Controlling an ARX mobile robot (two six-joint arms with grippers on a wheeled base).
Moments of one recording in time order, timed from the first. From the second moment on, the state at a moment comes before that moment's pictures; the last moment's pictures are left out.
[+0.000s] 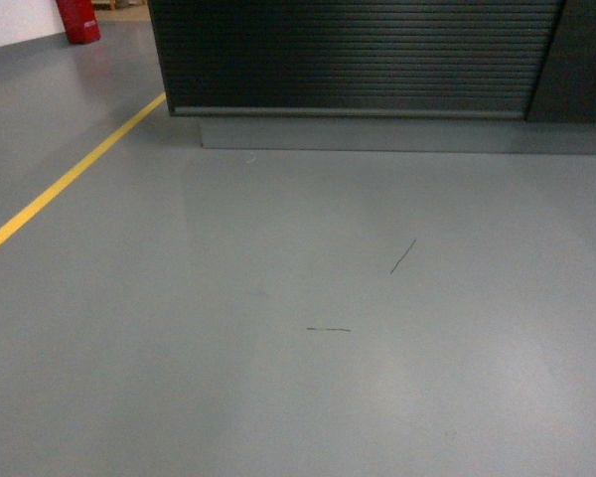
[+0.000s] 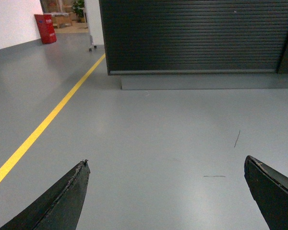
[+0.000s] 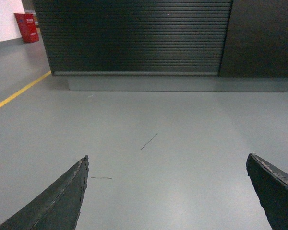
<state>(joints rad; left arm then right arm) 0.00 0.01 0.01 0.00 0.00 0.00 0.00 0.01 0.01 0.00 0.00 0.00</state>
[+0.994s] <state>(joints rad) 0.00 0.01 0.01 0.00 0.00 0.00 0.00 0.01 0.01 -0.01 0.00 0.00</state>
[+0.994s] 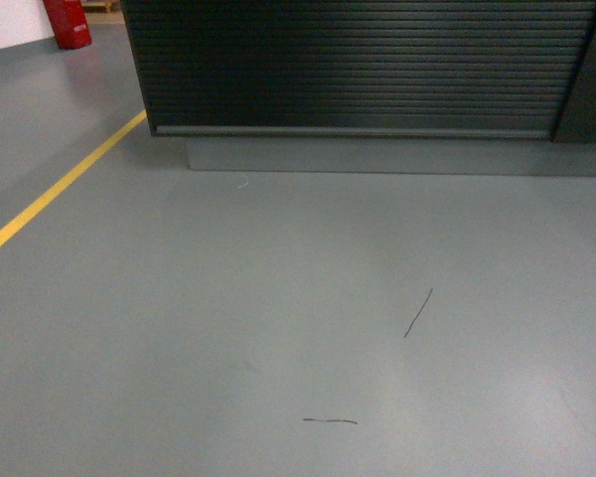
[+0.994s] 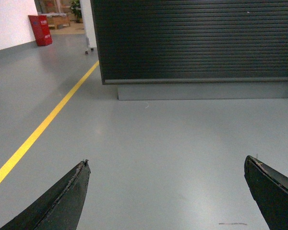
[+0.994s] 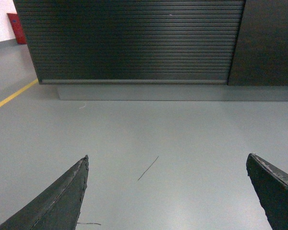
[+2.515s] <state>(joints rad) 0.00 0.01 0.01 -0.01 0.00 0.00 0.00 0.01 0.01 -0.01 0.00 0.00</state>
